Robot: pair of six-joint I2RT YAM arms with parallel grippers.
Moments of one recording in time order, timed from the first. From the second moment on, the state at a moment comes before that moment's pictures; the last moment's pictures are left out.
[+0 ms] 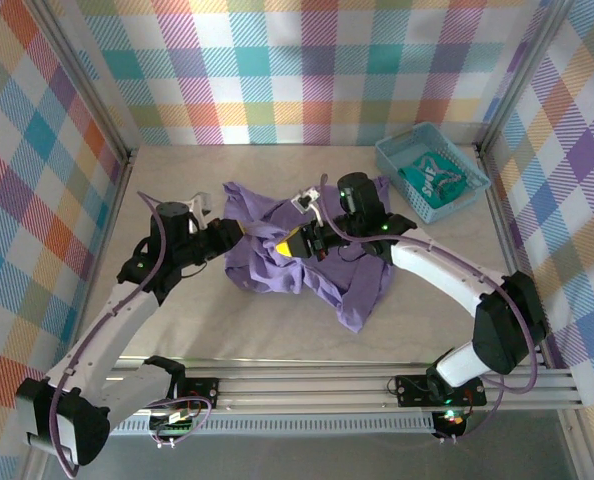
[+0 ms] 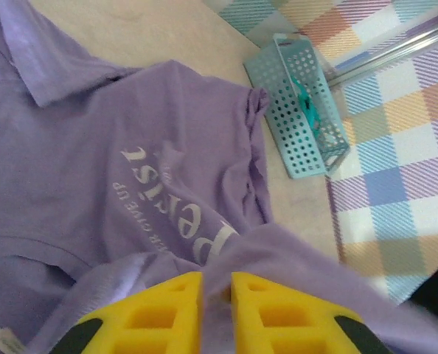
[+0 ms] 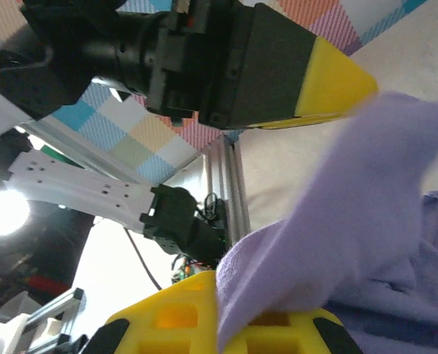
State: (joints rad) left arm -0.29 1.00 0.85 -0.35 0.35 -0.74; right arm 0.65 1.50 1.15 -0.11 -1.04 0.31
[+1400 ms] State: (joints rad) left arm -0.41 1.10 0.76 -0.19 0.45 -0.76; right arm 0.61 1.55 1.10 0.02 -1.03 0.45
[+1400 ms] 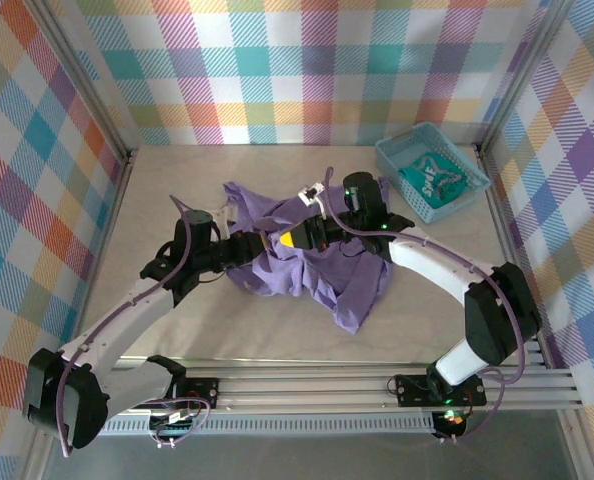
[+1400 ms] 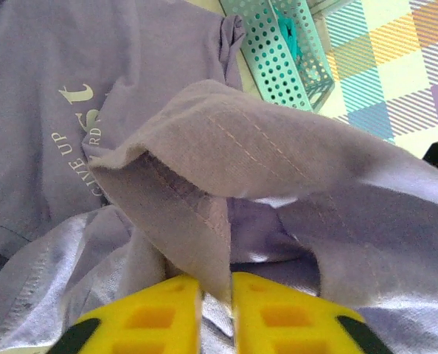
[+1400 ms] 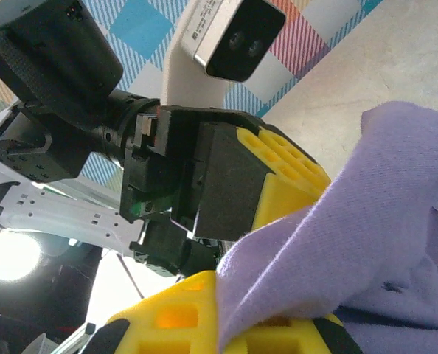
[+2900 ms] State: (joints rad) left arm -0.08 0.70 0.61 -0.13 0.75 -1.00; right arm 0.54 1.53 1.11 -0.18 -0.87 0.39
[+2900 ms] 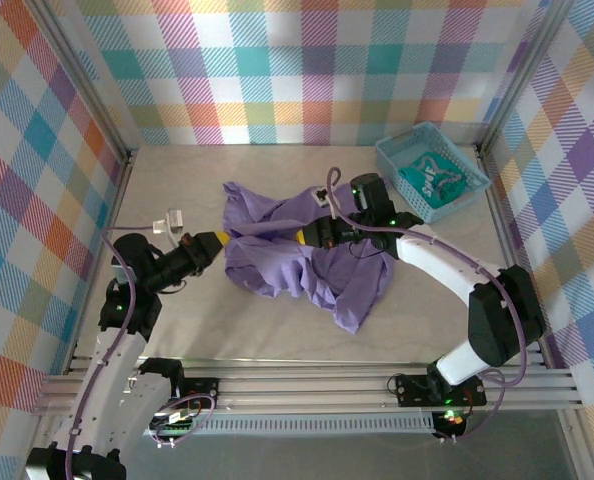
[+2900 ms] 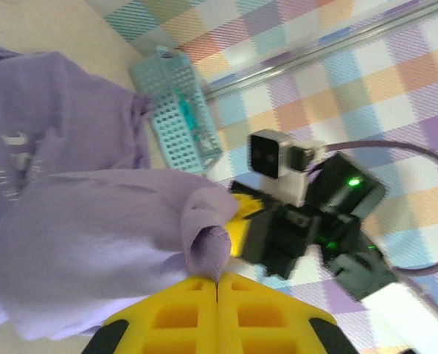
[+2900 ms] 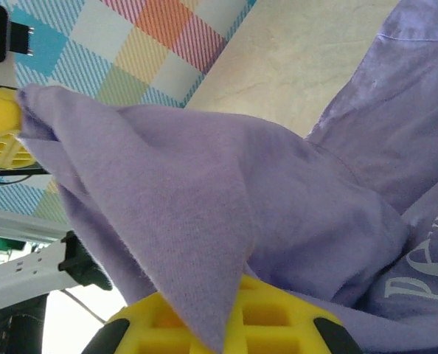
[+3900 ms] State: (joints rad) left arm -0.50 0.86 0.79 -0.48 0.35 -0.58; right arm 0.58 1.63 1.08 0.17 -1.14 0.59
